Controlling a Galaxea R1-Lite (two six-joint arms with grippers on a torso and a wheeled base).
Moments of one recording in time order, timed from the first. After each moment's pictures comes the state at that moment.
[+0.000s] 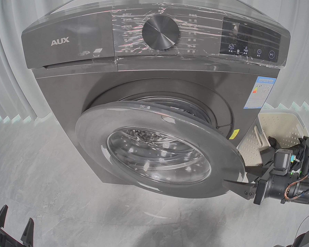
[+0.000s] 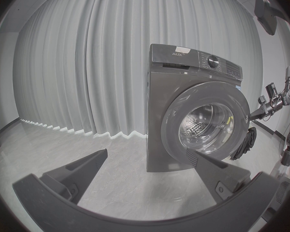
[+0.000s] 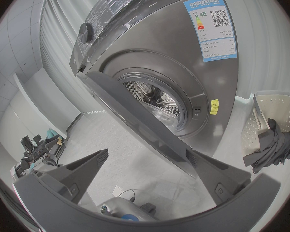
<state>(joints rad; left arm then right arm) 0.00 0.02 -0.02 0.00 0.00 -0.02 0.59 1.33 -0.33 -0.68 0.11 0.27</state>
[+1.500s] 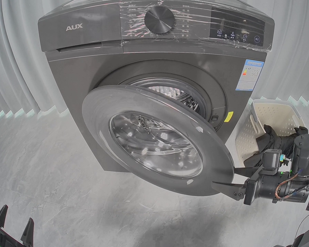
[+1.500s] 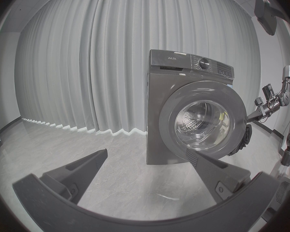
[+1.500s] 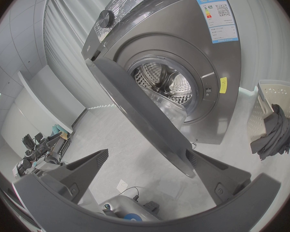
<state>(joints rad) 0.00 0.02 -0.02 0.00 0.00 -0.02 0.62 1.42 -0.37 -0.70 0.14 0.28</state>
